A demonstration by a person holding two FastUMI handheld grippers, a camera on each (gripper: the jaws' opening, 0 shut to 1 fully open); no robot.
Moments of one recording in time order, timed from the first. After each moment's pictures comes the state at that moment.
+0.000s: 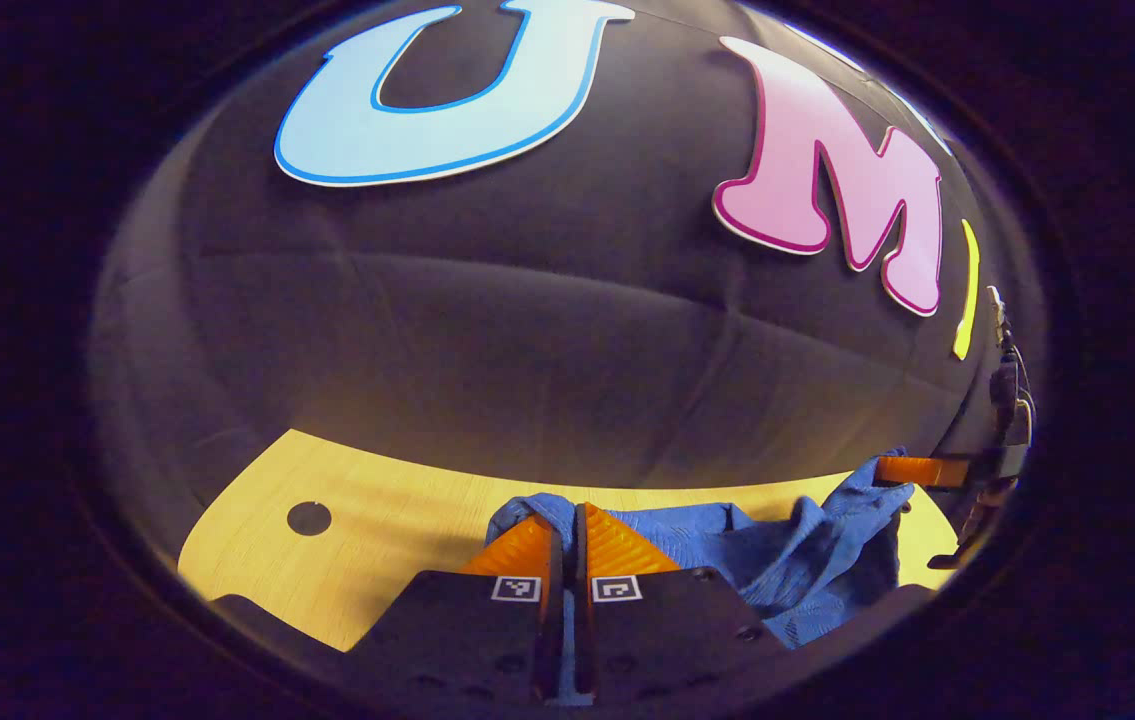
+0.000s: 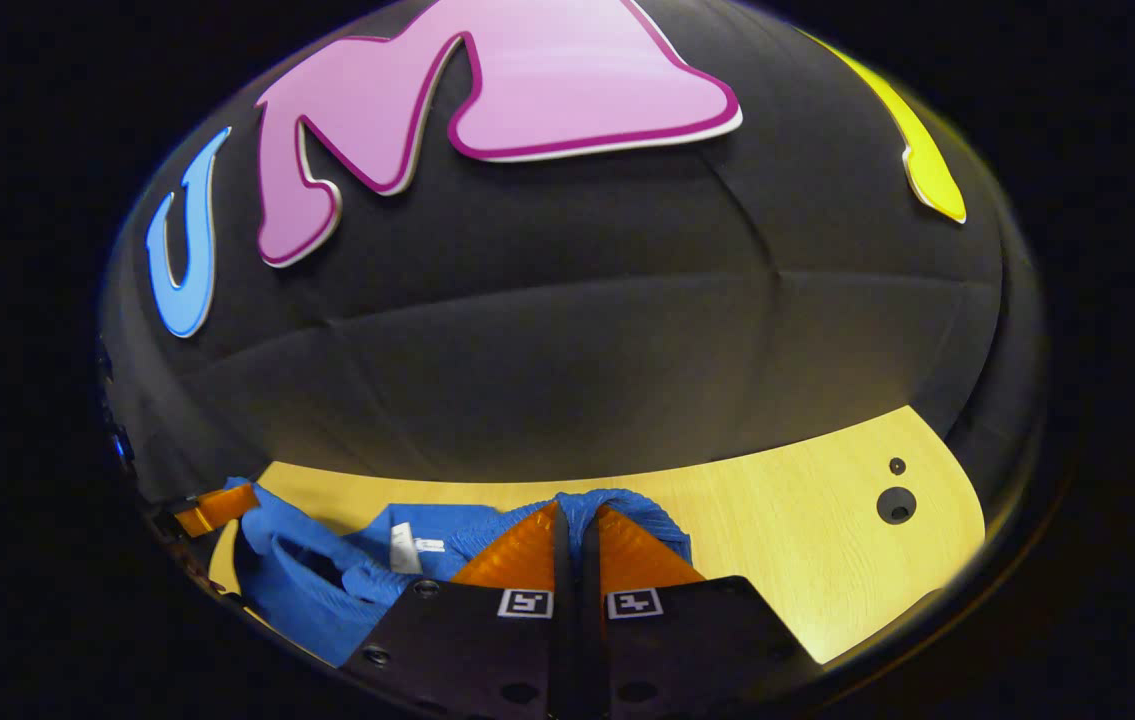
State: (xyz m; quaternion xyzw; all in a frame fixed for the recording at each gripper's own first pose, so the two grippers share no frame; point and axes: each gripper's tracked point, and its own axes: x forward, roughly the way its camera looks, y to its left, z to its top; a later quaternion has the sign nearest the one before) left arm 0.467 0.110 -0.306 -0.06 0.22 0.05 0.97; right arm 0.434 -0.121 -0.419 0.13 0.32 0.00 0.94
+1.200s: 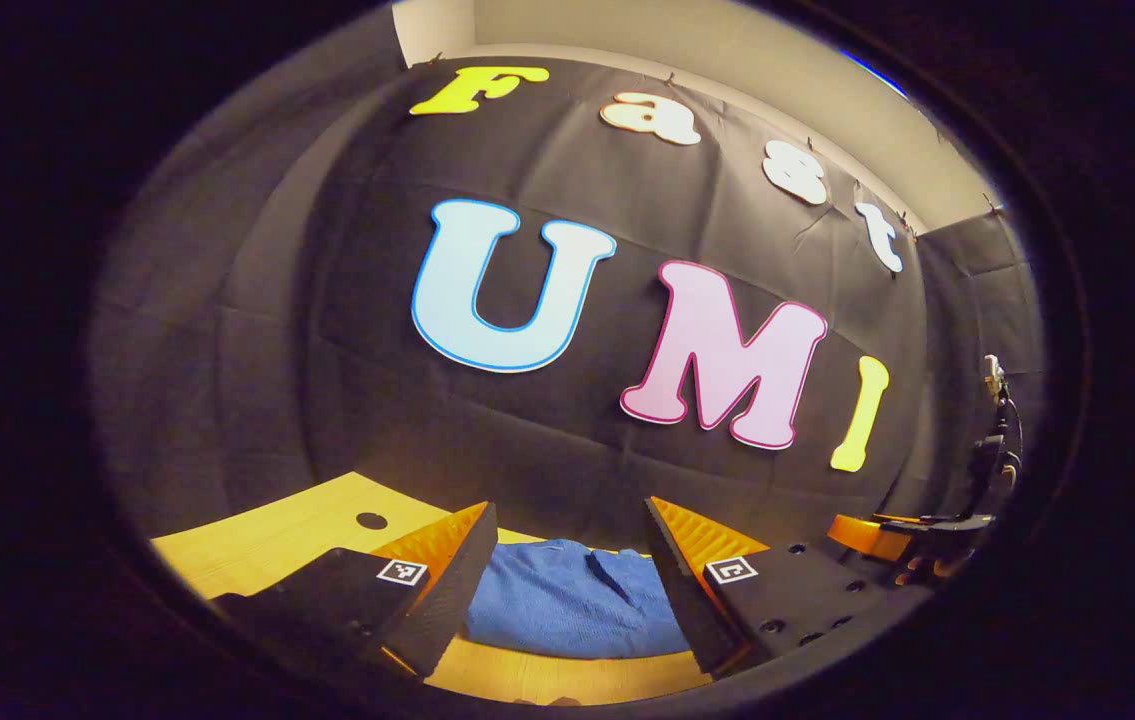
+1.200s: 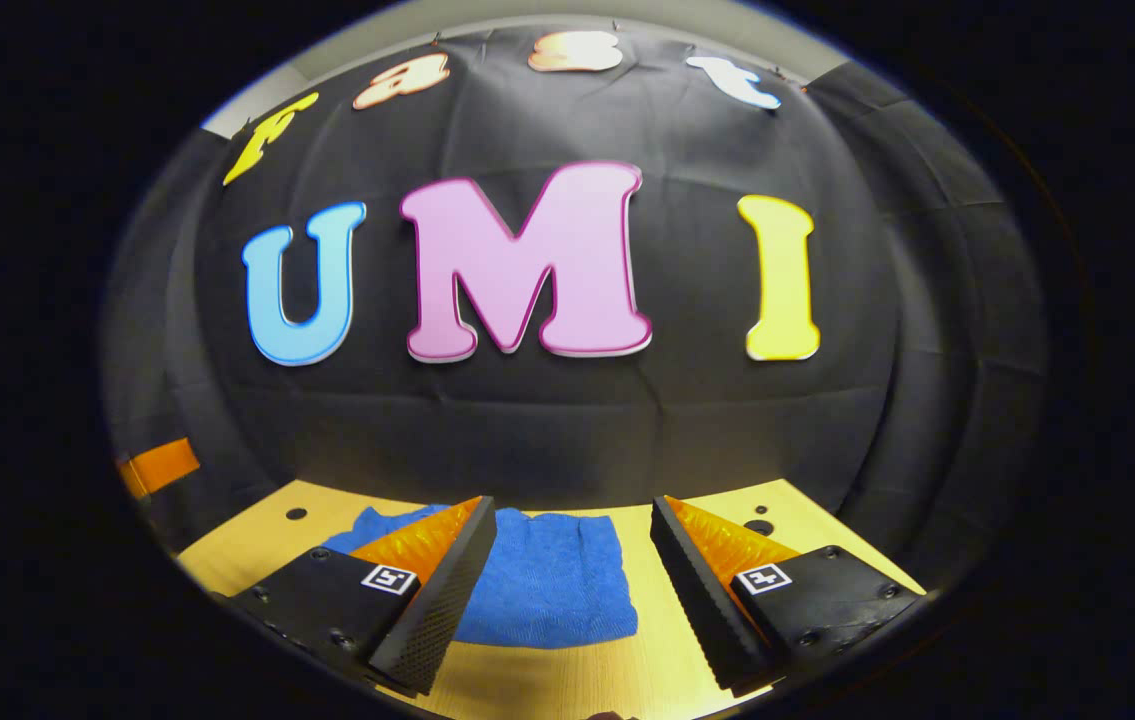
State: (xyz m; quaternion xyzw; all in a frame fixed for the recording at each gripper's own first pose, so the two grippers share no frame) left arm 0.181 0.054 -0.132 -0.12 0.02 0.08 0.99; right arm 0.200 -0.130 -0.205 0.08 0.13 -0.03 0.99
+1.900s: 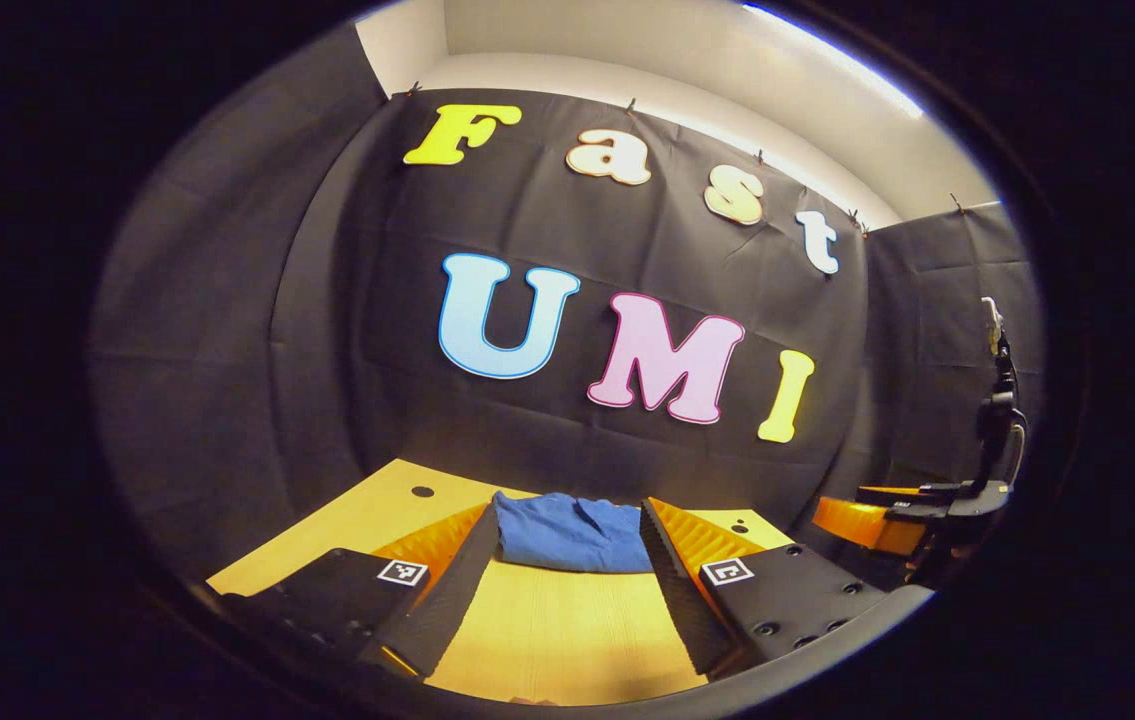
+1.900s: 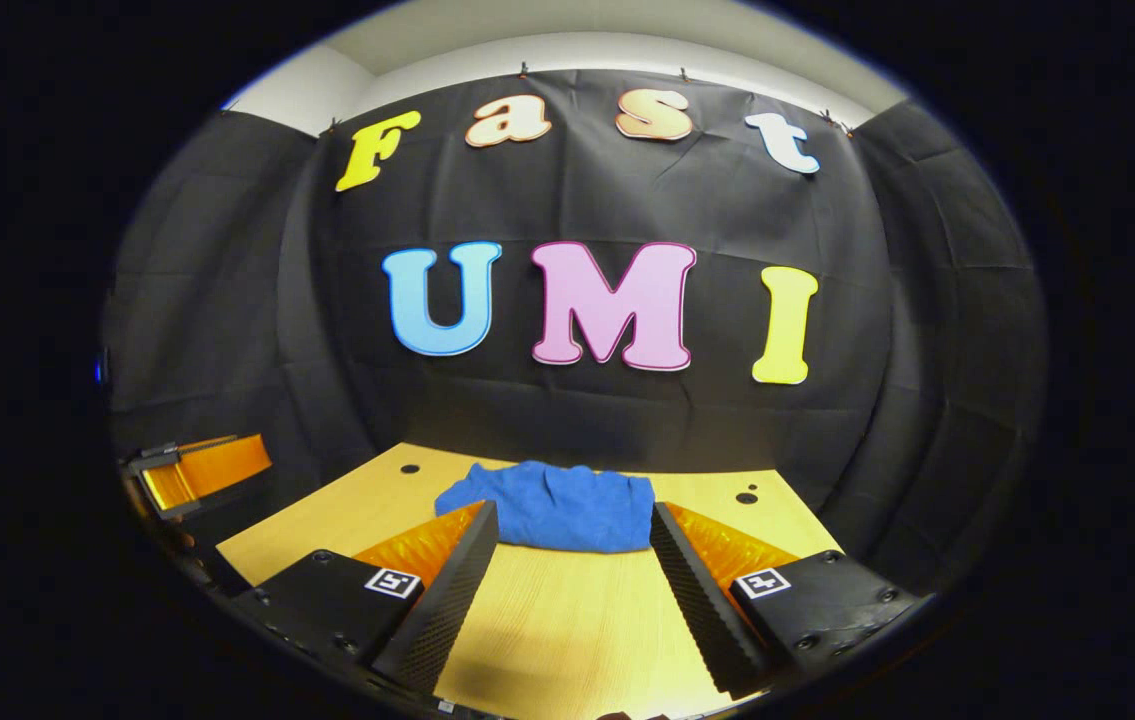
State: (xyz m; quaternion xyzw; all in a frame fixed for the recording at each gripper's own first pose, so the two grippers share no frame) left arm -0.040 0.004 -0.047 -0.08 0.05 0.05 0.99; right arm -0.048 -0.048 -0.100 0.04 0.17 0.06 0.98
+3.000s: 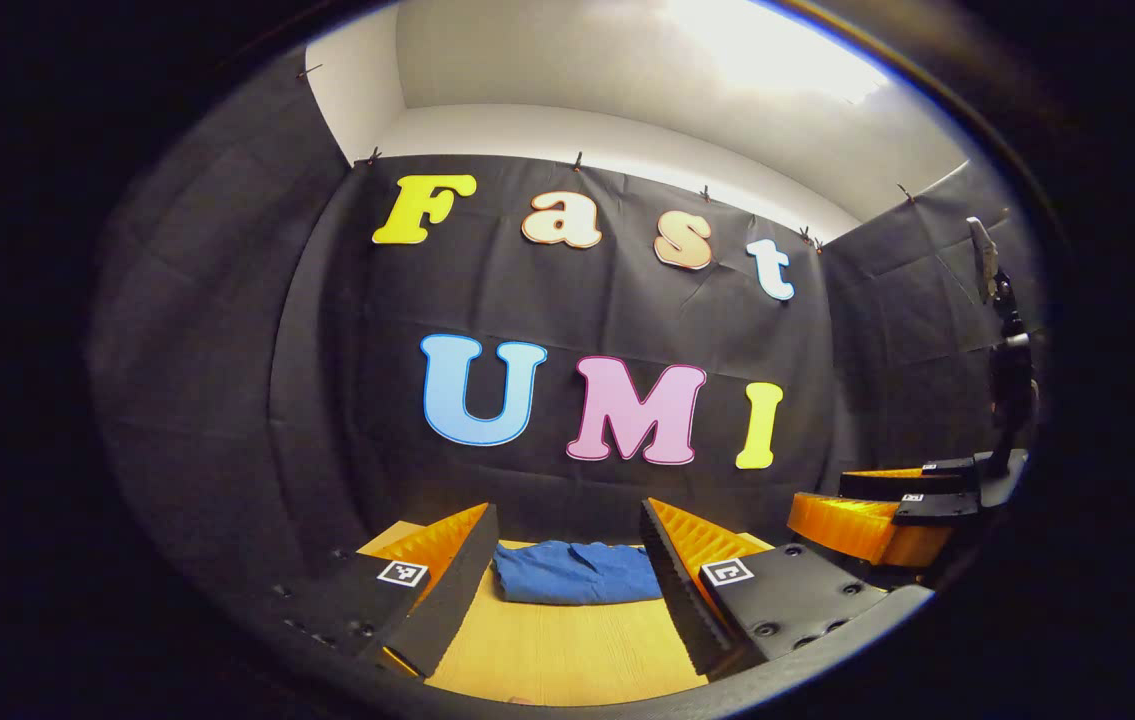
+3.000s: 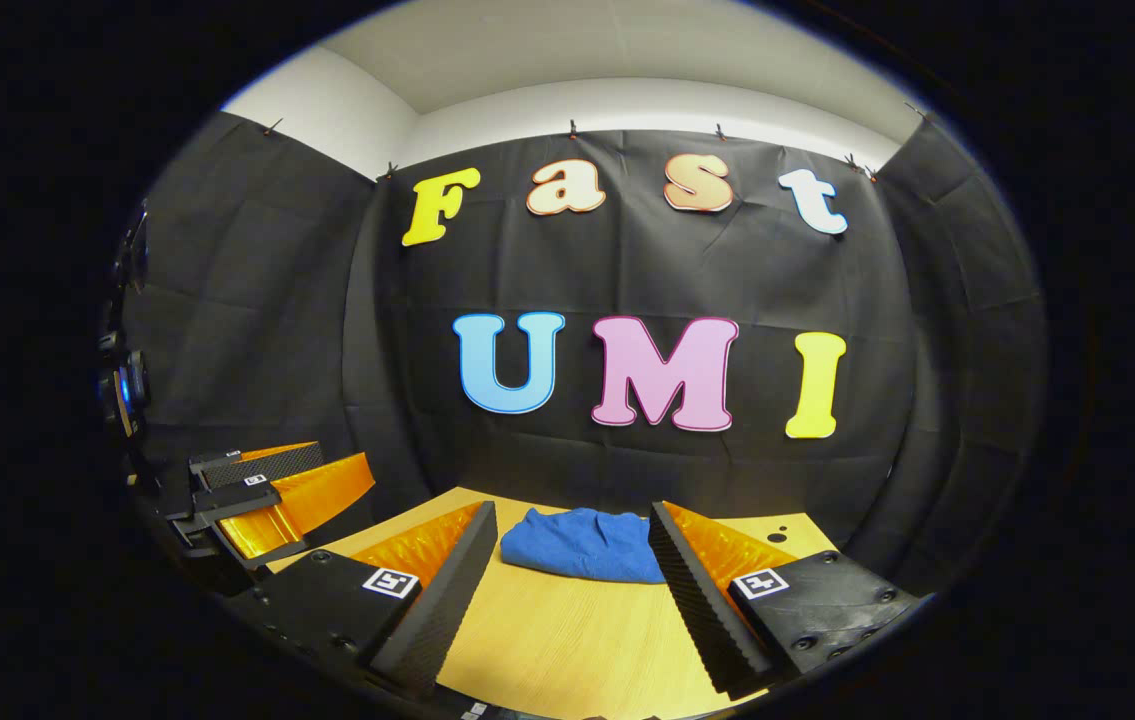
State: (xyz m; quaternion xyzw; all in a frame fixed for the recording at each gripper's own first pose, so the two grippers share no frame) left arm -0.075 -0.027 0.006 -0.02 -0.02 0.04 1.00; right arm -0.086 -0.004 -0.013 0.04 0.07 0.11 0.99
